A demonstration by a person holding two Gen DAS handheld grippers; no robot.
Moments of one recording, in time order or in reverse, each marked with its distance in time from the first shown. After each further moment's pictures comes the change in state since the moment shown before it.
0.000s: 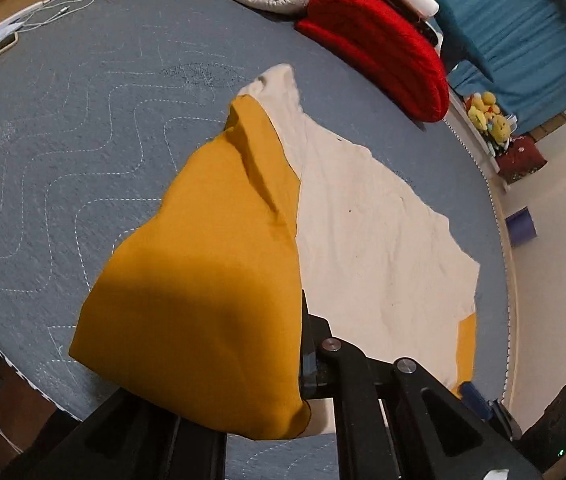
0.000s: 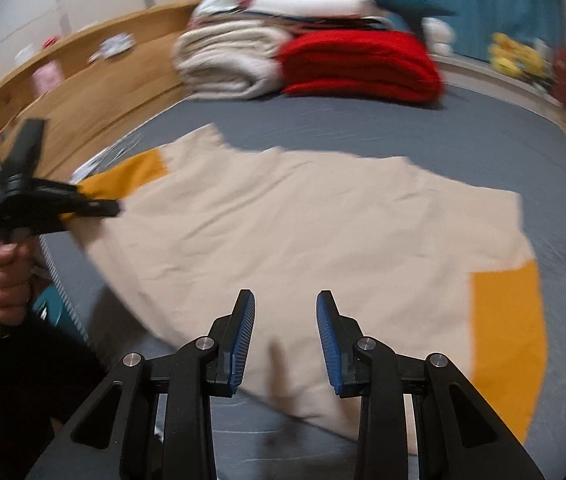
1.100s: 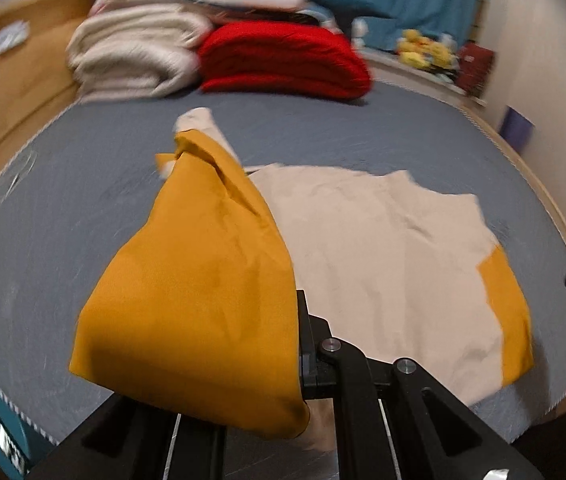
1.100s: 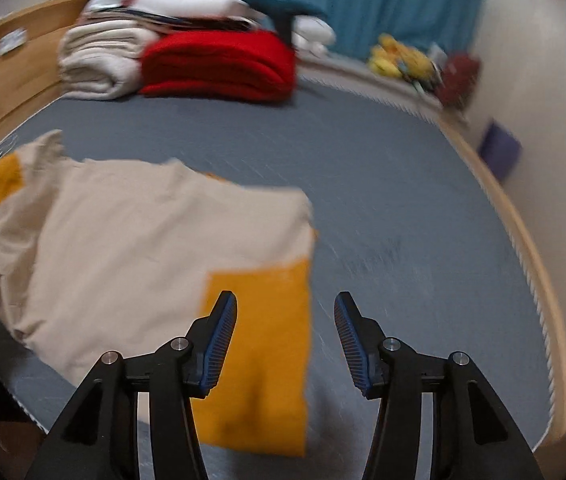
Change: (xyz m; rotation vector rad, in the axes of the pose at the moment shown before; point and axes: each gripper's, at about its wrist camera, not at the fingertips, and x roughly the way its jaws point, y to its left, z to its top) left arm 0.000 -0.131 -0.054 0.520 -0.186 0.109; right arm -0.093 -0.180 -0.009 0.168 0.061 -0.486
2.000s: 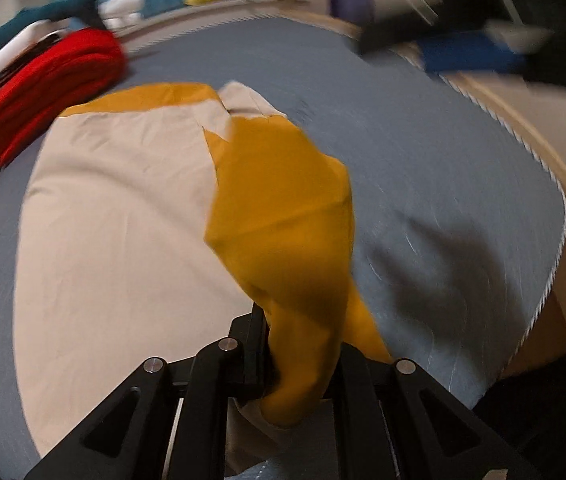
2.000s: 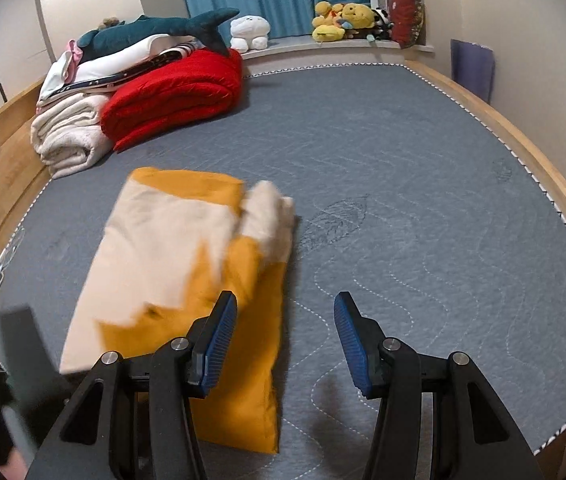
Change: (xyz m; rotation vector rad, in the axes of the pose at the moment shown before) left arm 0.109 -0.356 -0.066 0.504 0.191 -0.229; right arm -0.015 -0.099 -0.014 0.267 -0.036 0.153
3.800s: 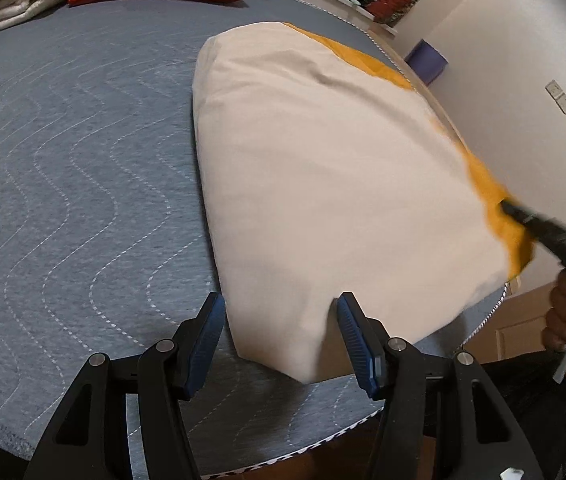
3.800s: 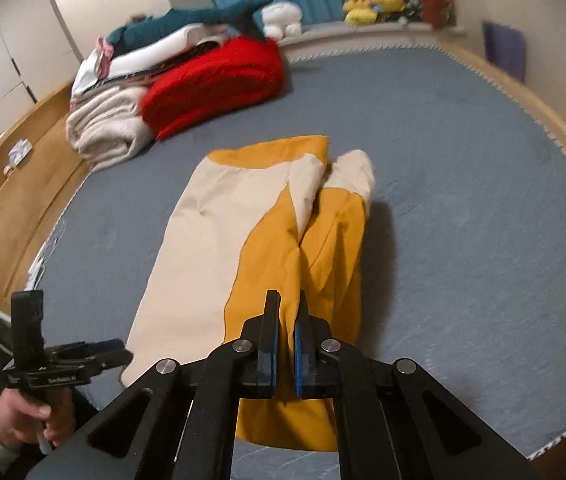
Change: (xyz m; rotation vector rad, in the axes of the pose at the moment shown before) left arm -0.061 0.205 -0.095 -0.496 0.020 -0.274; right arm -0.002 0.018 -0.019 0.028 0.075 0.085
